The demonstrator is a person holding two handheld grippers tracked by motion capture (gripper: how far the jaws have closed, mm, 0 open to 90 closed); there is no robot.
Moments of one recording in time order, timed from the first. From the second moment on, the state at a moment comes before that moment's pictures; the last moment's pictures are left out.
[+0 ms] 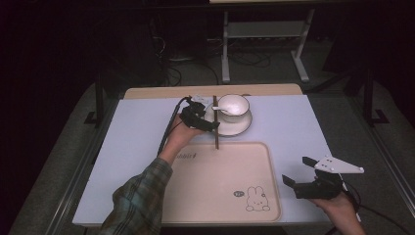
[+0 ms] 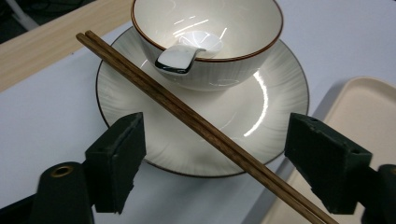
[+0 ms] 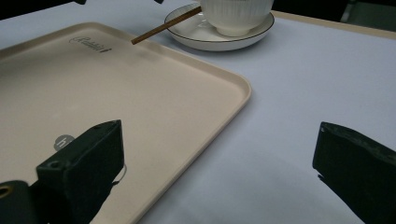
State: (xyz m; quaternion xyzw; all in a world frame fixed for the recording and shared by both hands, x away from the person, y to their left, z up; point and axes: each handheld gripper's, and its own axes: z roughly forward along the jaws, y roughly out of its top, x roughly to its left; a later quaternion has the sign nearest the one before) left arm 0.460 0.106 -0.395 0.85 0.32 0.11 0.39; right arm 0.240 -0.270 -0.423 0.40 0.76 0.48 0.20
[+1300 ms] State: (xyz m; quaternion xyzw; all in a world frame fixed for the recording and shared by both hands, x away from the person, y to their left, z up) left arm 0.500 0.086 -0.426 0.87 0.36 0.11 0.31; right arm 0.239 -0.273 -0.422 0.40 0.75 0.49 0.20
